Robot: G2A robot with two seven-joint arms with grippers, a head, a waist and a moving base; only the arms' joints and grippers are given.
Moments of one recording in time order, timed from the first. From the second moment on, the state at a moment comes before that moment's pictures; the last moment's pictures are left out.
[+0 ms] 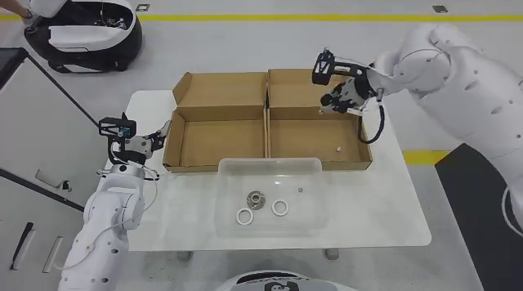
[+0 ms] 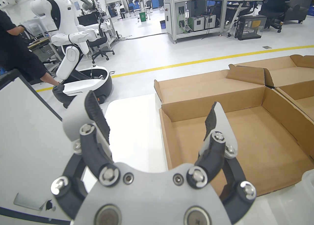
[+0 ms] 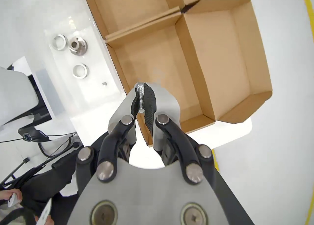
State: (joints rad) left arm 1.73 -1.15 -1.60 -1.80 1.33 0.00 0.00; right arm -0.34 -0.81 0.47 -1.44 -0.18 -0.58 1.24
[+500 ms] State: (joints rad) left arm 1.73 -1.15 -1.60 -1.80 1.33 0.00 0.00; right arm -0.24 -0.83 0.17 -1.34 -0.29 -0.60 1.22
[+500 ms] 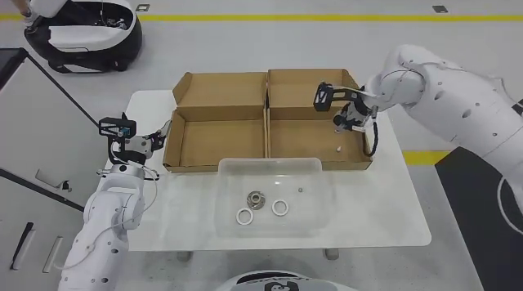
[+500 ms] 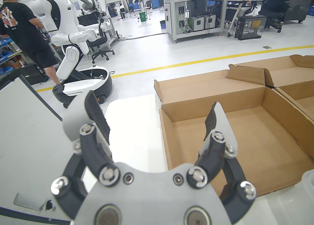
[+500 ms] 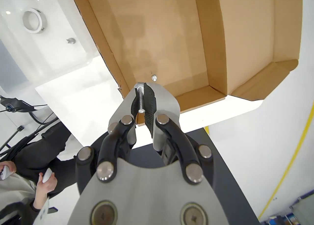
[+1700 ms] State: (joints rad) left arm 1.73 -1.15 -1.60 -1.80 1.33 0.00 0.00; right arm -0.34 -1.02 0.17 -1.18 -0.53 -0.58 1.24
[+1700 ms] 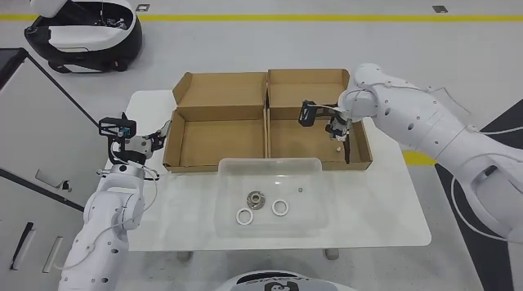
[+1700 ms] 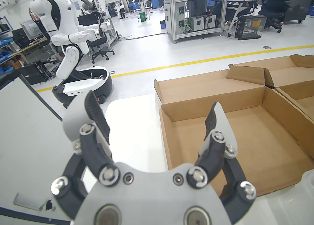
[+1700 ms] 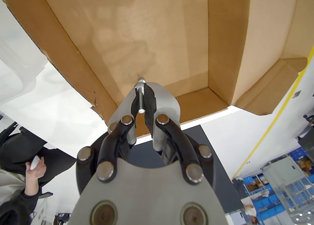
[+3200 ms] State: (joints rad) left arm 1.73 -1.15 -1.60 -1.80 1.33 0.00 0.00; right arm -0.41 -1.20 0.18 -0.83 -0.61 -0.57 1.10
